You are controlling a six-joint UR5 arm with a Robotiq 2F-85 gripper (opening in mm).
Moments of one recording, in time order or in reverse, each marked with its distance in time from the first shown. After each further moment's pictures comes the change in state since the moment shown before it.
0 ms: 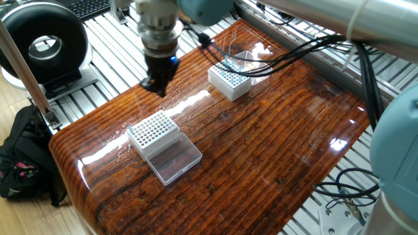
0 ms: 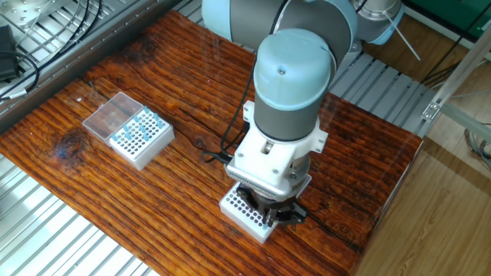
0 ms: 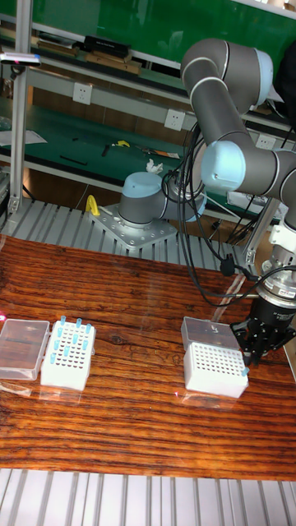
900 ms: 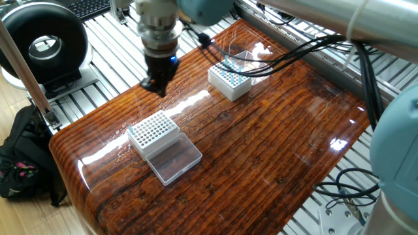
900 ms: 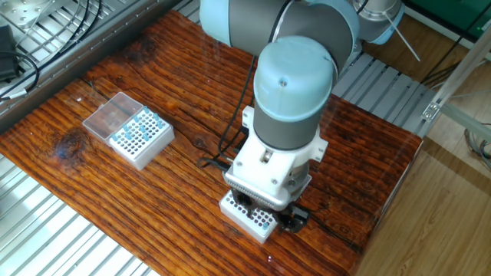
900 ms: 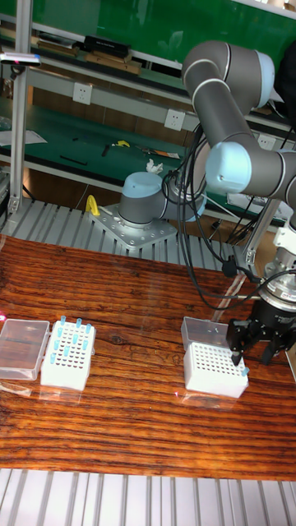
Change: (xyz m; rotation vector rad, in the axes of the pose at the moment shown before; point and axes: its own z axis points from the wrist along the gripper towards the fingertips) arm -0.009 -0.003 0.005 0.035 0.015 0.021
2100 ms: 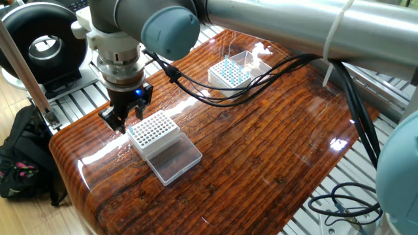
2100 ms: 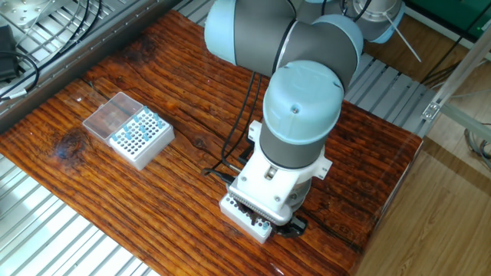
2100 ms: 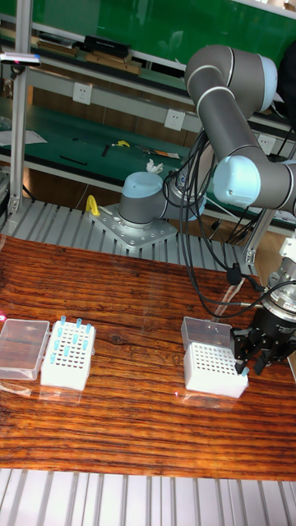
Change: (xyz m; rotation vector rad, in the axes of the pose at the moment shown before) arm 0.001 -0.001 0.013 0.042 0.012 0.039
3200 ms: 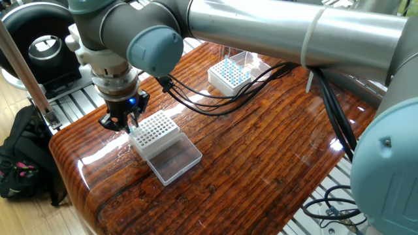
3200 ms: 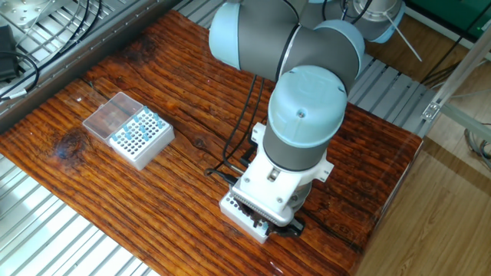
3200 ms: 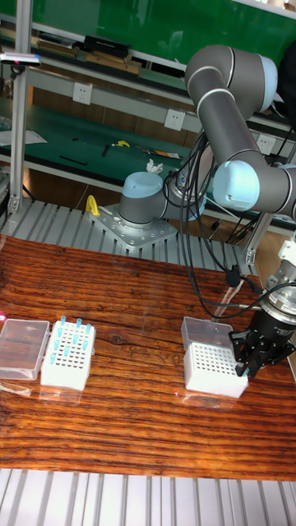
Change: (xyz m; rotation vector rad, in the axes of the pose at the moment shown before) arm 0.000 -0.003 0.008 0.017 -0.010 0.008
